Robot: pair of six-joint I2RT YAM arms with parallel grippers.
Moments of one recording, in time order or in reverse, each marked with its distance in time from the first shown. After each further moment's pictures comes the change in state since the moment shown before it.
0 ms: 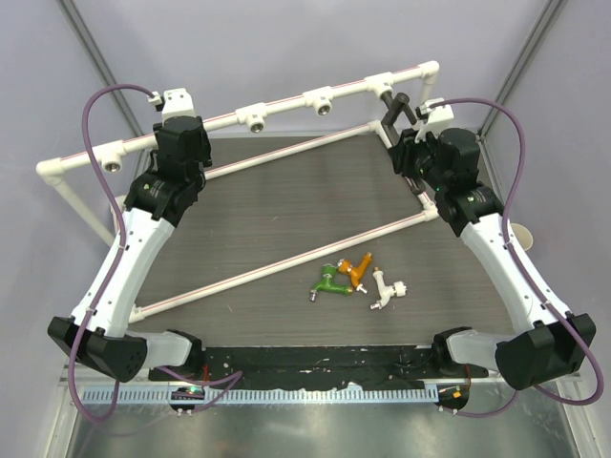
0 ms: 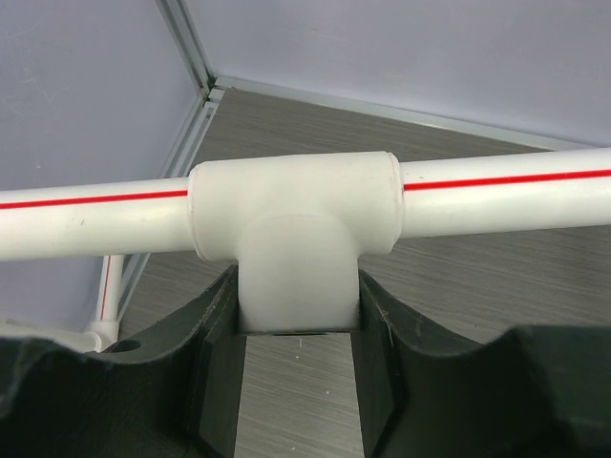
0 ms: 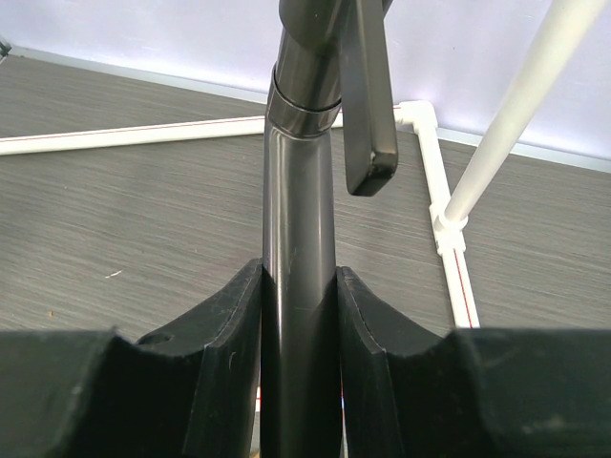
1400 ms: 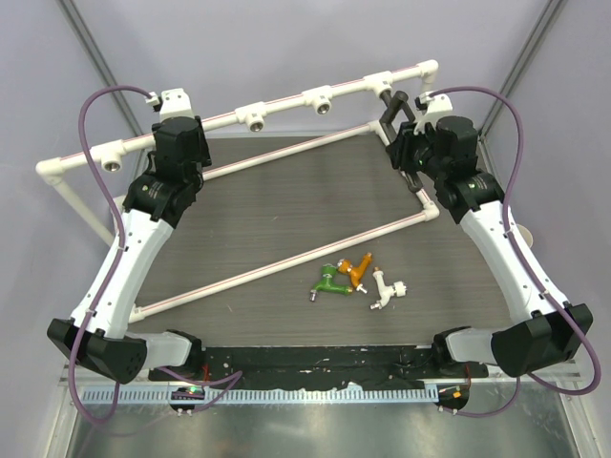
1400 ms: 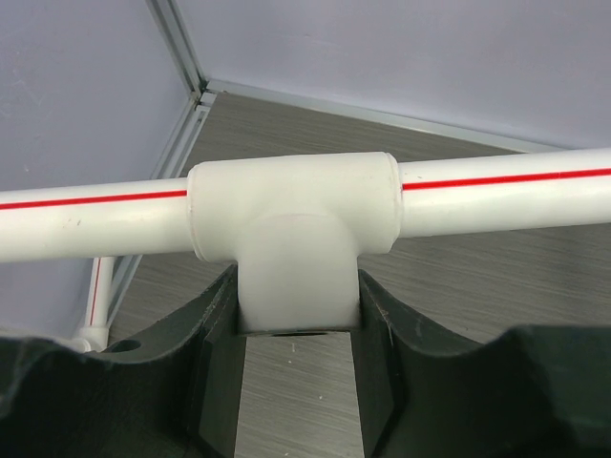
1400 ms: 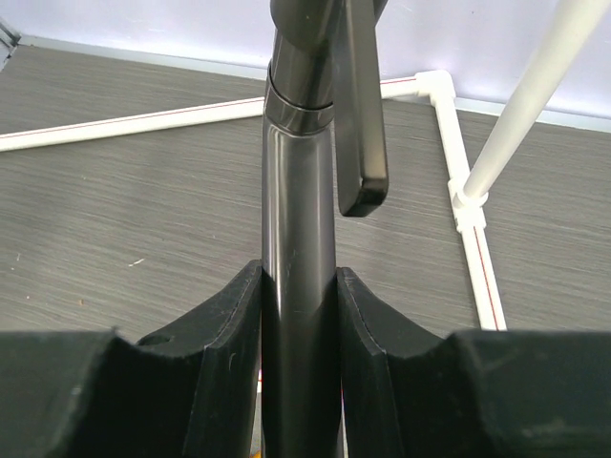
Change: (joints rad) left arm 0.012 -0.010 -0.016 0.024 0.027 -0.005; right arm 0.000 0.070 0.130 -0.142 -0.010 0.052
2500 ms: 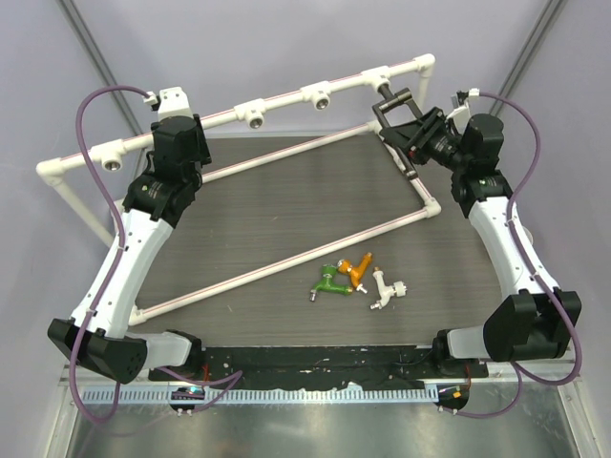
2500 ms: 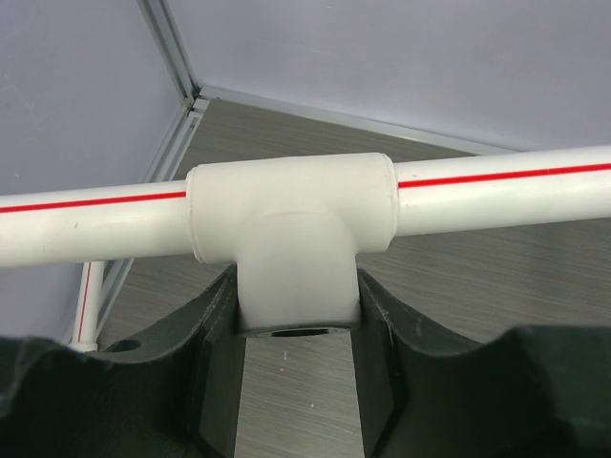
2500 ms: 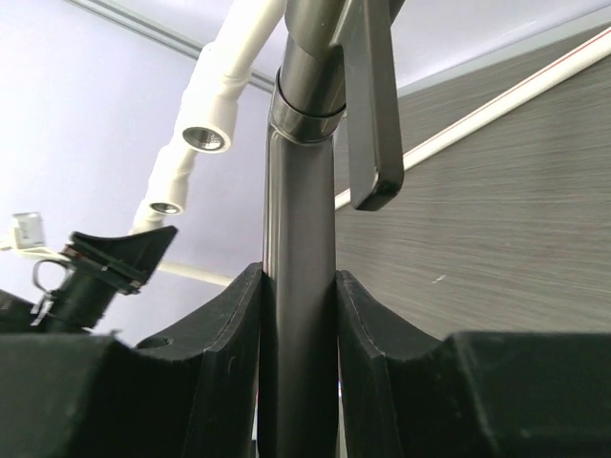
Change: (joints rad) left arm 0.006 -0.001 -0.008 0.031 0.019 -0.008; right arm -0.227 0.052 -0.096 0.338 -0.563 0.817
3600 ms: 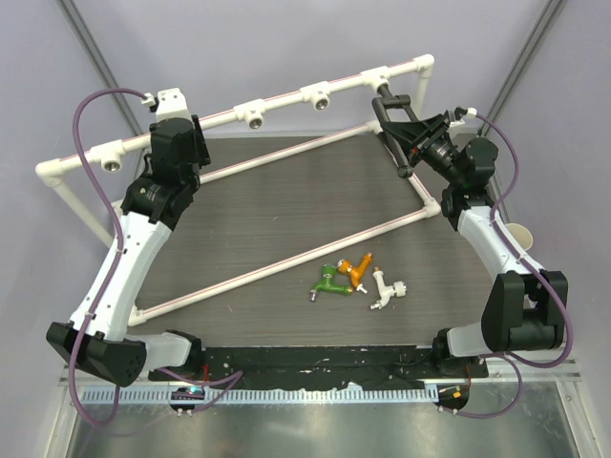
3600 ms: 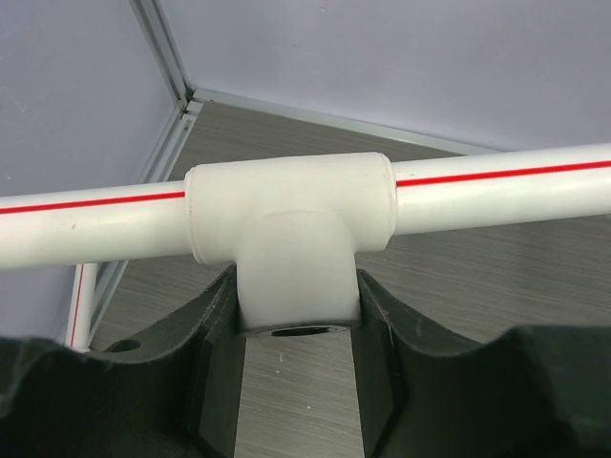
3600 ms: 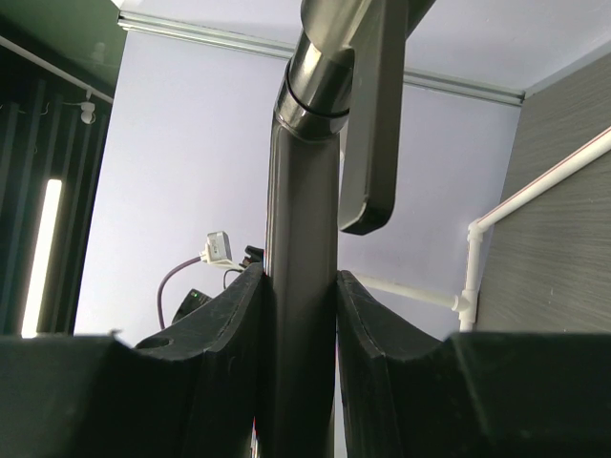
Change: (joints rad) left arm 0.010 -0.018 -0.021 0.019 0.023 0.000; right arm -0.017 0.055 -0.249 0.680 -0.097 0.690
